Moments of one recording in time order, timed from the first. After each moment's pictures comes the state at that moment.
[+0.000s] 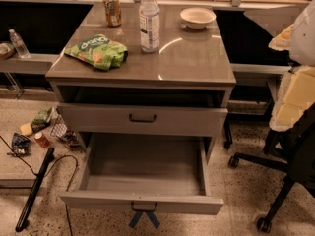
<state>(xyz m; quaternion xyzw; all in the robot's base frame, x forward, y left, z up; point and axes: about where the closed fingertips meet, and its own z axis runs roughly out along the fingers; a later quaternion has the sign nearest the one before) 0.438 -0.217 0.976 -0.60 0.78 -0.03 0.16</state>
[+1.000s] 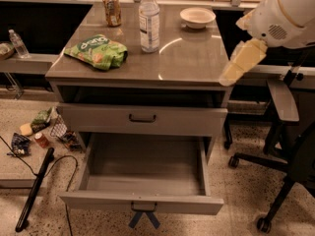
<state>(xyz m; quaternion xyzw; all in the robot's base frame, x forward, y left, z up) 0.570 -0.177 0.963 -0.55 0.77 0.04 0.30</state>
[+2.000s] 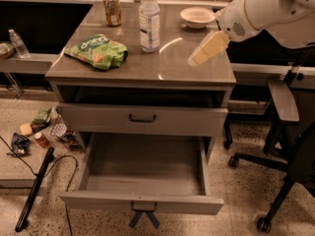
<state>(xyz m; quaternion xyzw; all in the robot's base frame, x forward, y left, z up) 0.662 -0.132 0.951 -0.50 0.76 0.09 0.41</state>
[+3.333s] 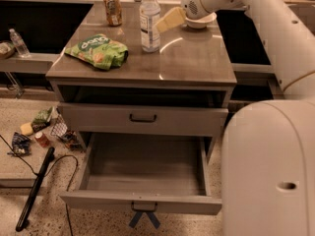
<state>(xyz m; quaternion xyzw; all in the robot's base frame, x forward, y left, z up) 0.816 -0.056 0.947 -0.43 0.77 0.17 0.45</state>
